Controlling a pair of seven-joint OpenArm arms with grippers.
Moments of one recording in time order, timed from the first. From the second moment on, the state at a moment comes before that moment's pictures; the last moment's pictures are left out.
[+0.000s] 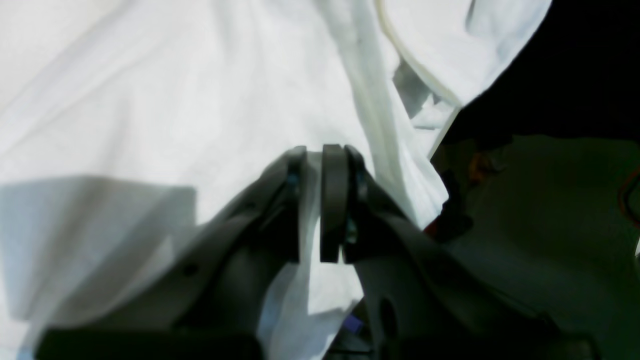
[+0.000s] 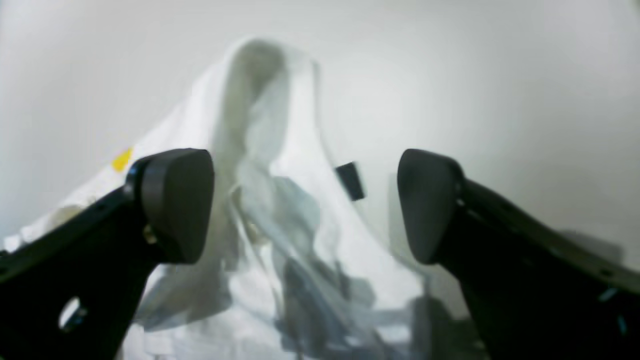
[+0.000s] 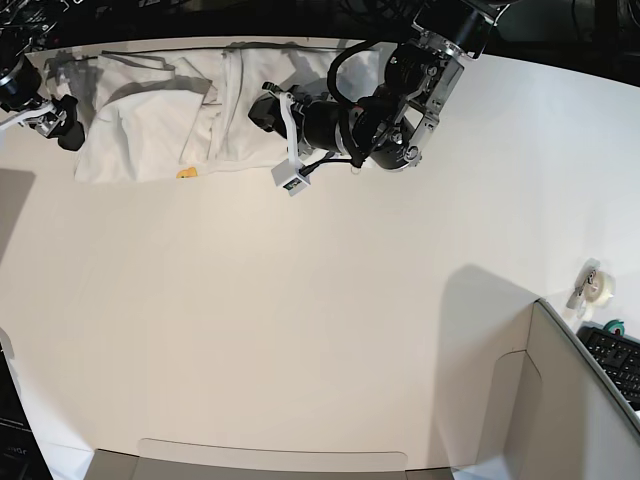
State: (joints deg) left arm -2.1 -4.7 26.5 92.8 -48.9 -13.9 70.3; right arm -9.4 10.9 61.7 94.7 52.1 33.2 -79.3
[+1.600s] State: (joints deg) left arm -2.3 -4.7 26.4 92.9 -48.9 -14.0 70.3; right arm -10.9 12.3 46.7 88.2 55.5 33.9 -75.5
